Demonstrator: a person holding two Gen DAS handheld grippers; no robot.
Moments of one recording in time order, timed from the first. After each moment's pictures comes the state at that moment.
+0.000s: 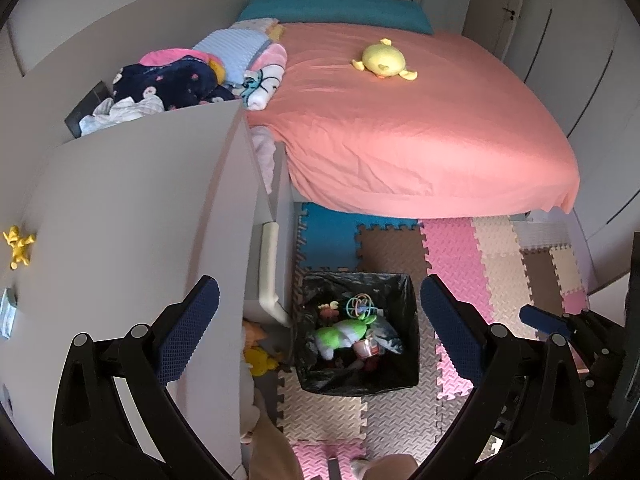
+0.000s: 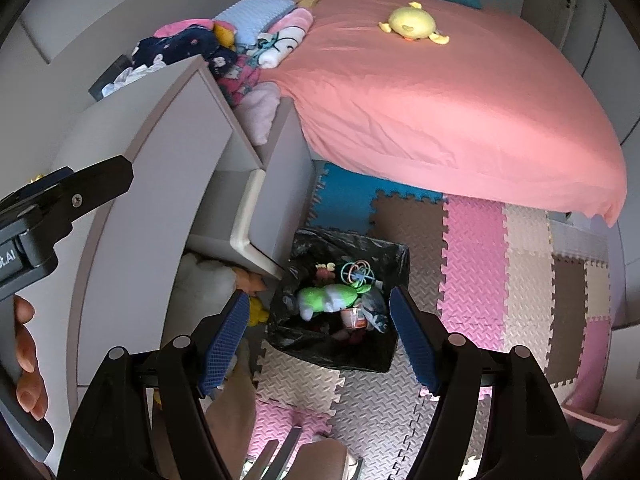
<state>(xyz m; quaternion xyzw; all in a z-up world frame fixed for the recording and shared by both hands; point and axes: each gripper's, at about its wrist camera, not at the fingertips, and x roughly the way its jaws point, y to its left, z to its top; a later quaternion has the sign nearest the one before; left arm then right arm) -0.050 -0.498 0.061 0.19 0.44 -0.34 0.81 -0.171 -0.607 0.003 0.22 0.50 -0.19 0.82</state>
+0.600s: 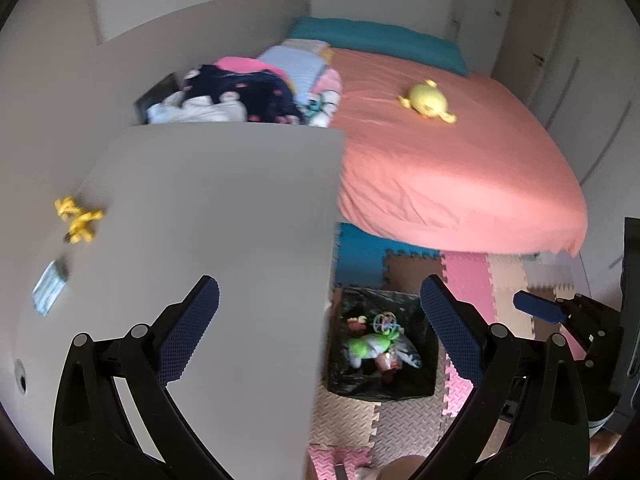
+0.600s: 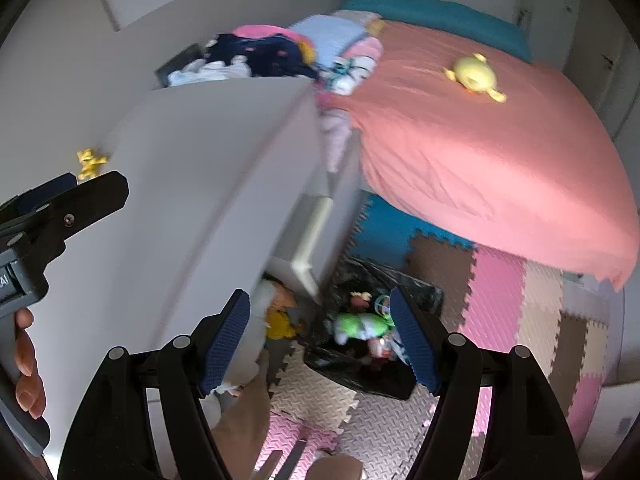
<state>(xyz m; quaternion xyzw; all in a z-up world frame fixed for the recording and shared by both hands) 0.000 -0.373 0.116 0.13 0.42 -0.30 0.85 -0.098 -0.511 0.067 0.15 0.48 -0.13 0.85</state>
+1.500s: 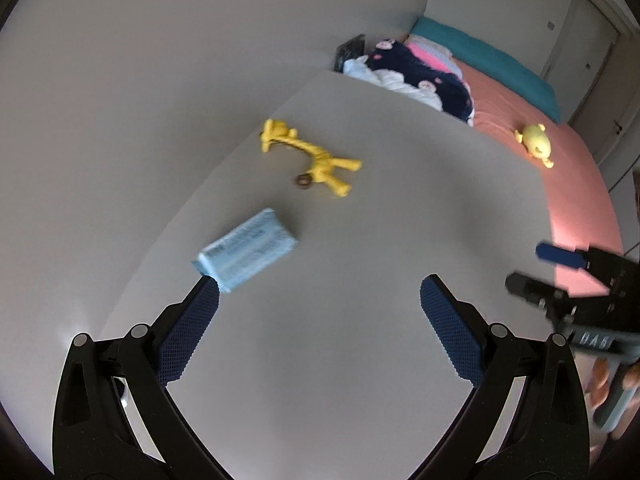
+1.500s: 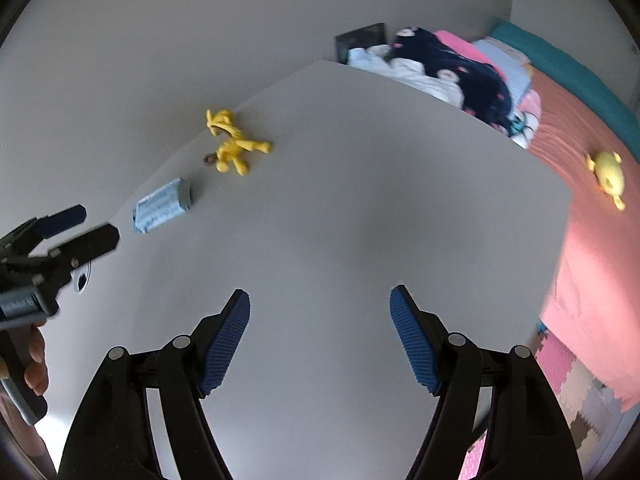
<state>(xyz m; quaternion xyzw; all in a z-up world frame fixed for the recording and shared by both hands) 0.153 -0.107 0.098 0.06 0.48 -0.18 0.86 0.111 -0.305 0.081 0.05 0.51 0.04 0.86</state>
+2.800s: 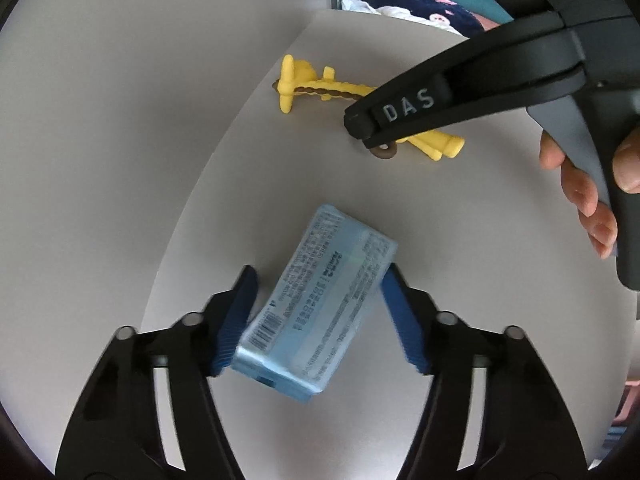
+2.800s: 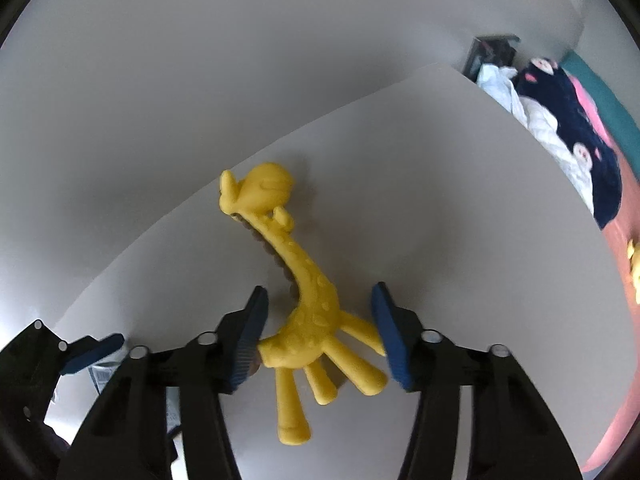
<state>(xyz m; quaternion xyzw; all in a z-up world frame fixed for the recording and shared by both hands) 0.232 -0.093 0.013 0.16 0.51 -0.22 0.82 0.308 -0.193 0.022 -0.04 0.56 0.09 0.82</state>
